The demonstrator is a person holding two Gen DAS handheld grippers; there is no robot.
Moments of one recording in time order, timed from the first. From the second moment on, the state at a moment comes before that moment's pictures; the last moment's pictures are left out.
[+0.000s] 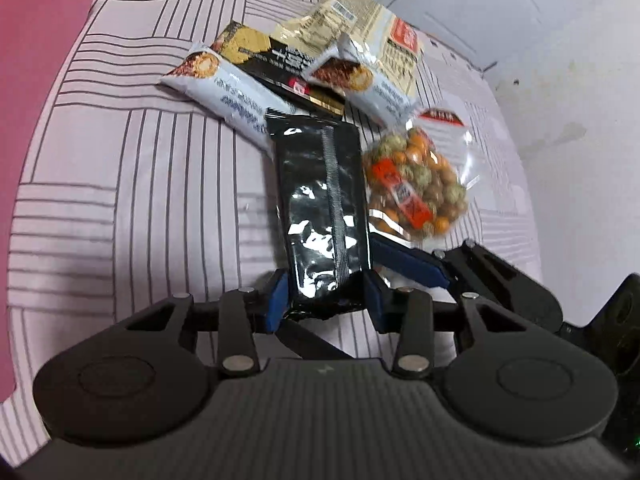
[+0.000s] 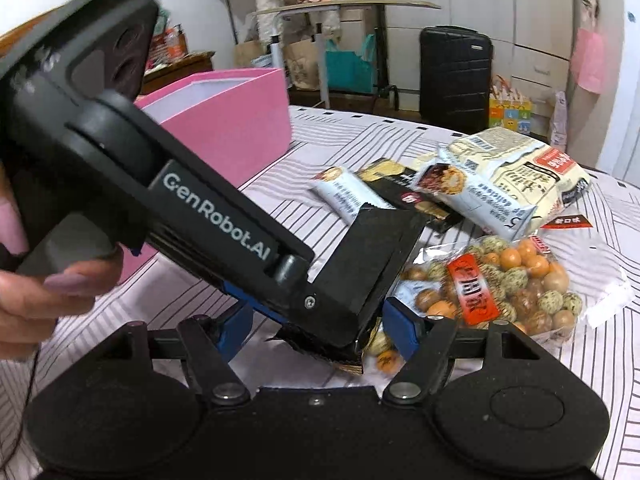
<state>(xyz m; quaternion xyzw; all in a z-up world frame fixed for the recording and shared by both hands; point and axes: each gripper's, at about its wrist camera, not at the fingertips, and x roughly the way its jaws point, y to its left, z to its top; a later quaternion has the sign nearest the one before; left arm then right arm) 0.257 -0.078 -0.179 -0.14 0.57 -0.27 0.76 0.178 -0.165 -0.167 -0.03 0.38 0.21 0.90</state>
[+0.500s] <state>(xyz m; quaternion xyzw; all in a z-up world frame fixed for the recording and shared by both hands) 0.245 -0.062 -0.172 -0.11 0.56 -0.23 0.79 0.161 -0.137 -0.180 -0.09 0.38 0.18 0.90</state>
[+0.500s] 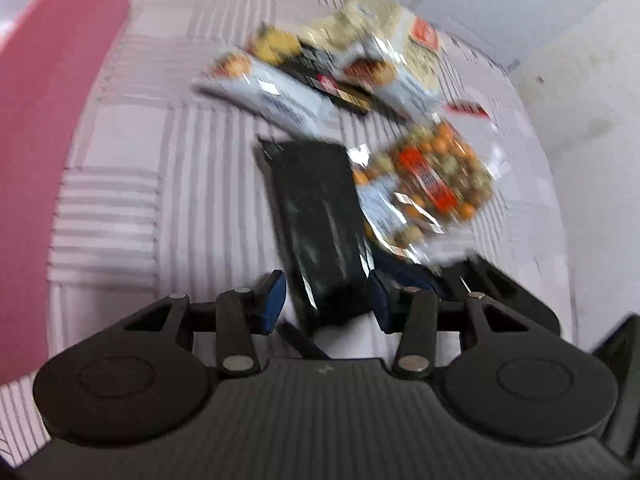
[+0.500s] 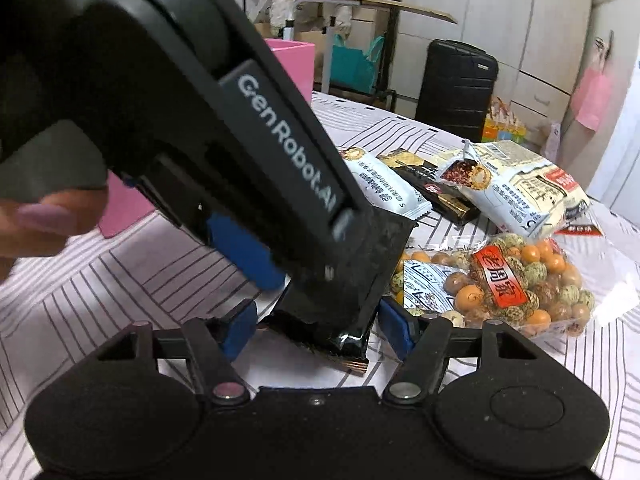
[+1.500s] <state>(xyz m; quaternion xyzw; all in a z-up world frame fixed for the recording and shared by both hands) 0.207 -0.072 -0.144 -0.06 0.54 -0.22 0.81 0.143 -0.145 -0.153 -0.04 0.38 0.18 0.91</state>
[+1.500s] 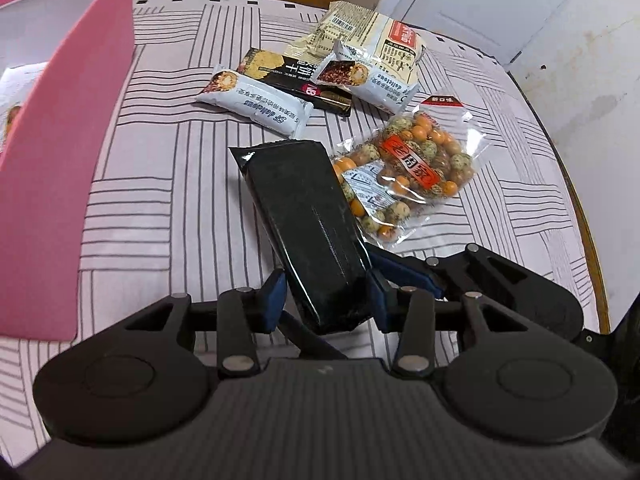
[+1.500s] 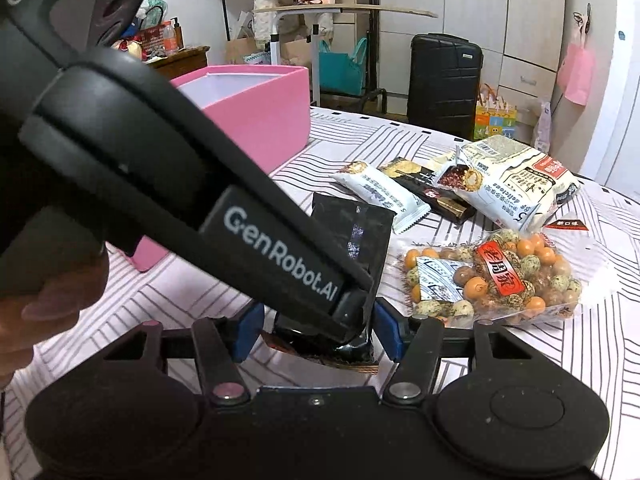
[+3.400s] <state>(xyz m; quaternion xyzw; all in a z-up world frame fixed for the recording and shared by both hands) 0.240 0.160 -0.058 -0.16 0.50 -0.05 0.85 0.230 0.038 -0.083 -0.10 0.35 0.39 0.84</state>
